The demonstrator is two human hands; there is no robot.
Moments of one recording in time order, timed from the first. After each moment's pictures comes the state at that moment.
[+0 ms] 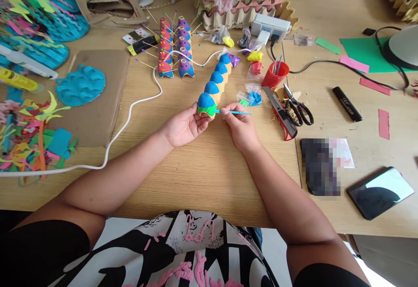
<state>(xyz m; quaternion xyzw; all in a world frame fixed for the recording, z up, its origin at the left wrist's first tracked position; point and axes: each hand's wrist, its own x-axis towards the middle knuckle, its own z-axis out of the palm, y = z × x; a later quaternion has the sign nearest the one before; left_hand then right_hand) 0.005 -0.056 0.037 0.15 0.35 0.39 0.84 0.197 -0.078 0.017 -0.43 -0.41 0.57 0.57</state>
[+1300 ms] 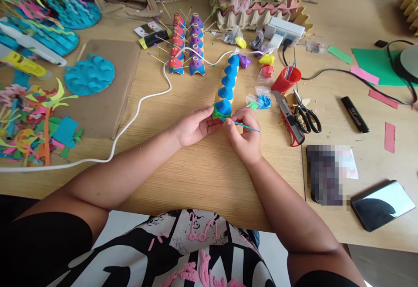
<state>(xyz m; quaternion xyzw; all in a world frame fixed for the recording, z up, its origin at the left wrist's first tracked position) 0.011 -0.060 0.026 0.23 0.30 0.40 0.84 0.193 -0.095 0.018 -0.44 -0.65 0.21 0.58</state>
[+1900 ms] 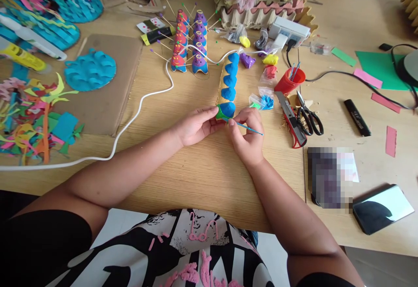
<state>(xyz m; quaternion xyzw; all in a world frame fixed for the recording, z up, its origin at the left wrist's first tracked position) 0.012 -0.060 0.022 0.24 0.29 0.41 0.83 0.193 -0.096 0.021 -0.46 -0.65 0.20 0.57</state>
